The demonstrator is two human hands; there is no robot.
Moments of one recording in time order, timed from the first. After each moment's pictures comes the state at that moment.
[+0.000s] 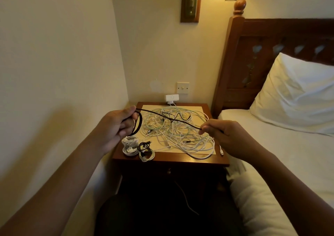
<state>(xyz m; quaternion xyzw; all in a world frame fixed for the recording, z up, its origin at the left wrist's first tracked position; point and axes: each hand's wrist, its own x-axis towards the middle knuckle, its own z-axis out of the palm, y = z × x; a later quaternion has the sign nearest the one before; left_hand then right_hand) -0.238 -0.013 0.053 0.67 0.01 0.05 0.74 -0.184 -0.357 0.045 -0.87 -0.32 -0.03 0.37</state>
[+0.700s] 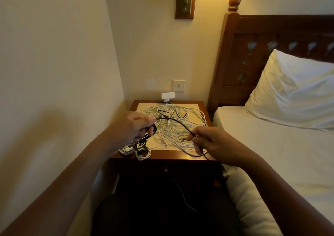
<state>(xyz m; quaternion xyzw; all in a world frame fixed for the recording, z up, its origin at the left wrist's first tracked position) -0.256 -0.062 0.073 0.82 -0.05 -0.03 0.57 -0.201 -0.344 0.036 -0.86 -0.30 0.12 0.39</state>
